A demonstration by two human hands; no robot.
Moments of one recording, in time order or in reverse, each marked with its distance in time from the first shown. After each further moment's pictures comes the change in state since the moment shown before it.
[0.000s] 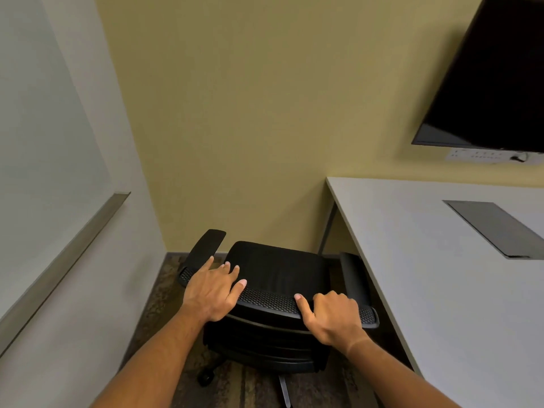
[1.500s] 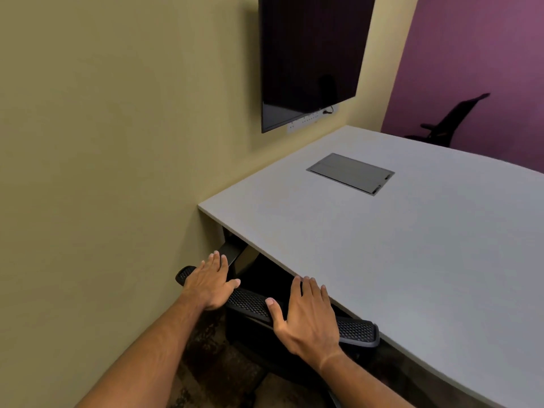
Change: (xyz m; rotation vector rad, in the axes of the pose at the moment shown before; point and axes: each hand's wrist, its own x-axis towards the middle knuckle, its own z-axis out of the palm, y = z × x) left_hand 0.414 0.085 -0.008 0.040 -0.276 0.602; right_hand 0.192 0.047 0.010 0.144 0.147 0.809
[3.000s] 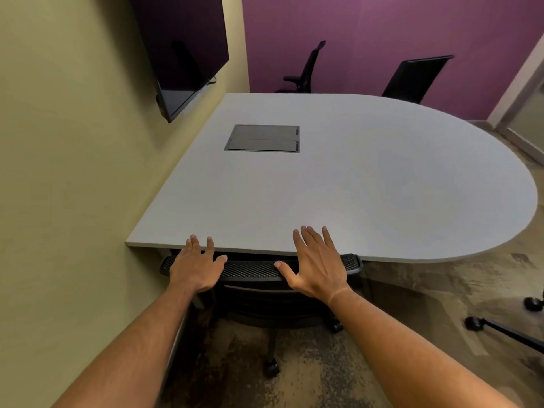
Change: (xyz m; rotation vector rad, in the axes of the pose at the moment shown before) left_hand 0.168 -0.106 -0.039 0.109 -0.034 0.419; right_hand 0.100 -0.090 0.031 -0.236 0.102 0.406
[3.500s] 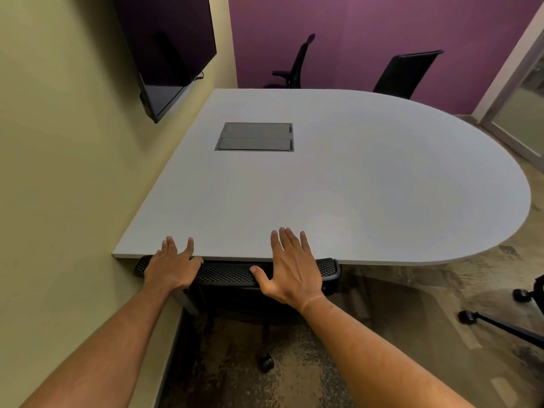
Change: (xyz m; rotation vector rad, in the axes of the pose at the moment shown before) left_hand 0.055 -0.050 -0.008 -0.003 -0.043 -0.037; right_hand 0.040 -0.048 0.015 0.092 0.035 0.035
